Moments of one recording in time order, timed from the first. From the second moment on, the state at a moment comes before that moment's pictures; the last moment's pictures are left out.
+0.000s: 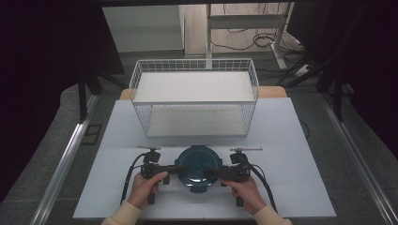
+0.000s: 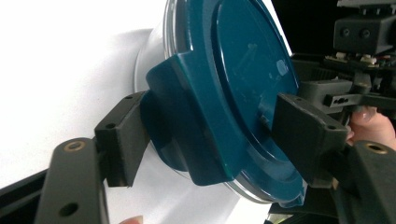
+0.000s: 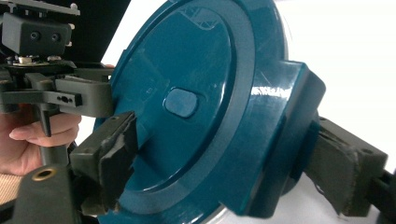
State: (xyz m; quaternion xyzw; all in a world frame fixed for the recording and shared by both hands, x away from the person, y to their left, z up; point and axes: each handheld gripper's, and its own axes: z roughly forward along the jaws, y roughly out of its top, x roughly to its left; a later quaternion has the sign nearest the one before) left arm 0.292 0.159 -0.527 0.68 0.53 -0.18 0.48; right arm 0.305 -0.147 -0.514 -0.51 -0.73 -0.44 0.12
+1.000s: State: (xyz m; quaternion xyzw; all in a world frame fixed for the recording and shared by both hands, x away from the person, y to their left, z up) left arm 0.263 0.161 -0.507 0.68 0.51 -0.15 0.50; right arm 0.277 -0.170 -0.505 -0.50 -0.71 -0.49 0.12
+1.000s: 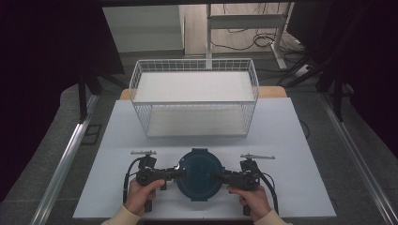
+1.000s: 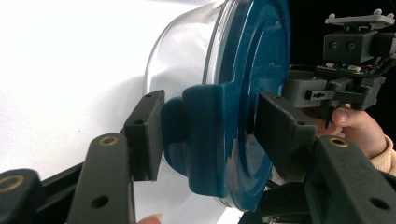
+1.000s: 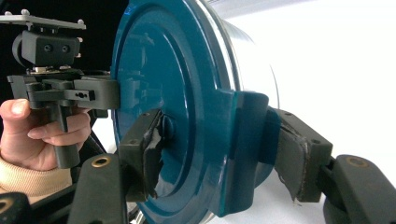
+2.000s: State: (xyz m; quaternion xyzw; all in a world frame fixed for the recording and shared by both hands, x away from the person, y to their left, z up) left arm 0.256 0.165 -0.481 0.68 0.49 -0.12 0.53; right arm 0.276 -0.166 -0.469 -0.45 -0.73 -0.50 0.08
